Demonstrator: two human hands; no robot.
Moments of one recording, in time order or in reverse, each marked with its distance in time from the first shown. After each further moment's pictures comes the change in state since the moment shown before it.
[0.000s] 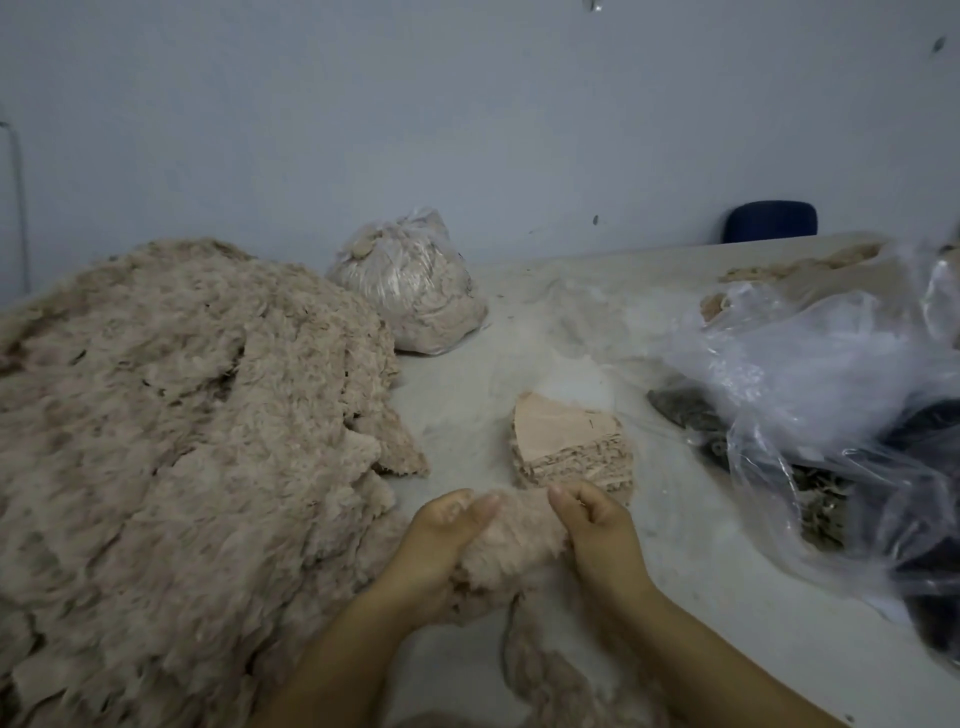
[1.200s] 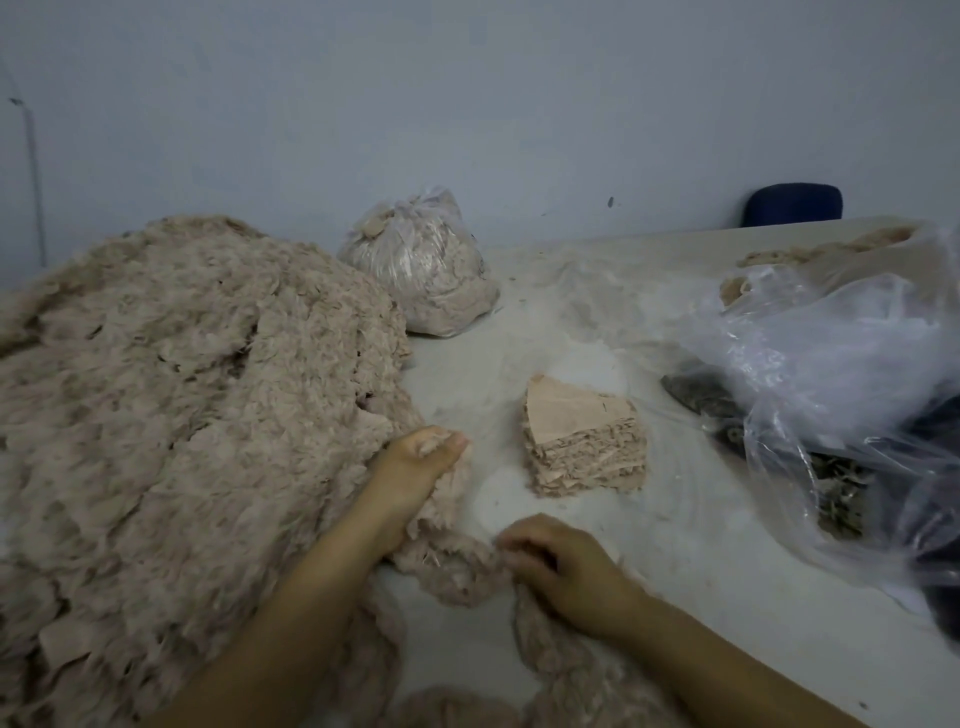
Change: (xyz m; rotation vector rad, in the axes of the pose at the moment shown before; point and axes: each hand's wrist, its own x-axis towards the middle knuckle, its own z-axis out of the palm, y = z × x) left_hand 0.014 0.043 -0.026 0.275 0.204 0.073; right_hand -0.011 0.027 -0.002 -0.519 -0.599 -0.263
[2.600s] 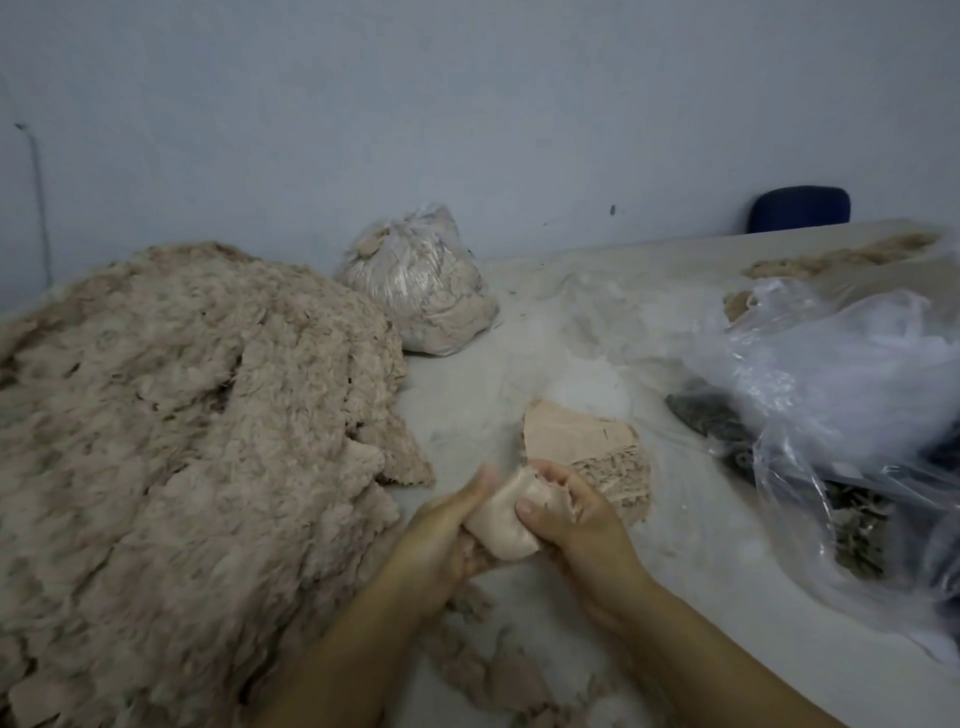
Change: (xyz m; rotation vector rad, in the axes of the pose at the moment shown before) left_hand -0.006 -0.008 0.036 -0.370 -0.182 -0.342; right_hand 0.036 -0.021 -0.023 1.048 0.304 0.241
